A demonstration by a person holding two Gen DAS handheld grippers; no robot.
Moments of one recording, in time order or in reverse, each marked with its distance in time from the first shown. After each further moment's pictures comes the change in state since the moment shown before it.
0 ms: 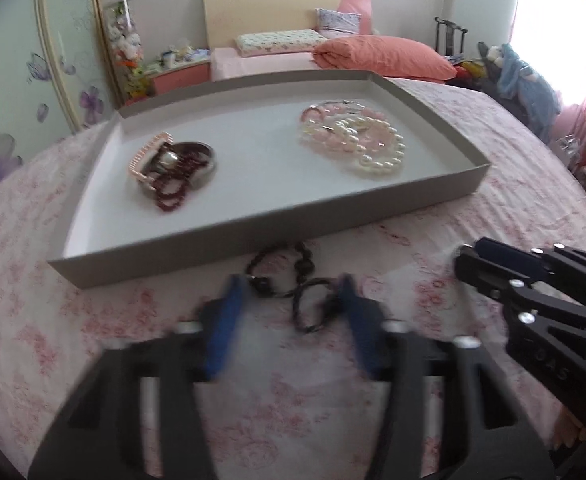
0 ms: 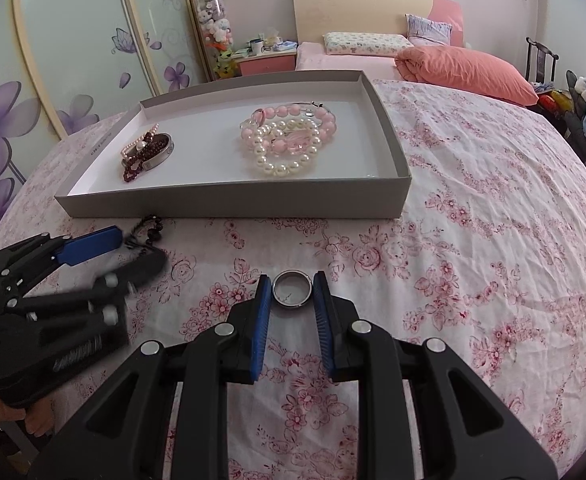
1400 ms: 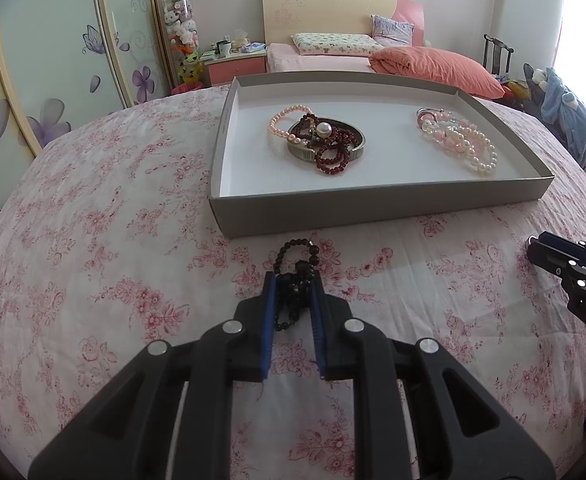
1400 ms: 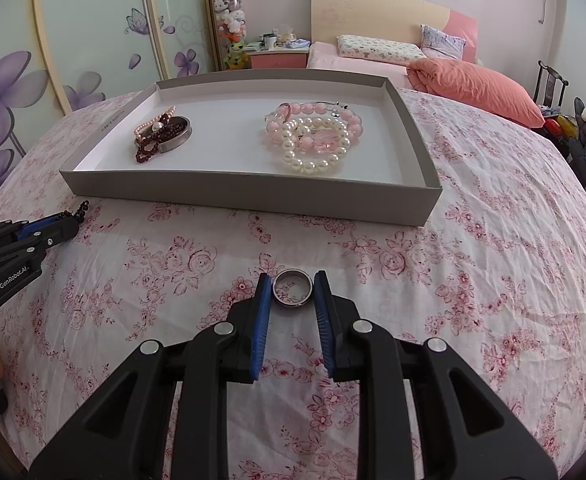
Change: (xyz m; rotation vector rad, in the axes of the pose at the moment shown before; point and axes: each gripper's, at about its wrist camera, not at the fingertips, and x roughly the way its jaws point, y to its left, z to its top) left arm -0.031 0.091 -0.033 -0.113 0.001 0.117; right arm 0.004 0.026 -0.002 -0.087 0.009 -0.030
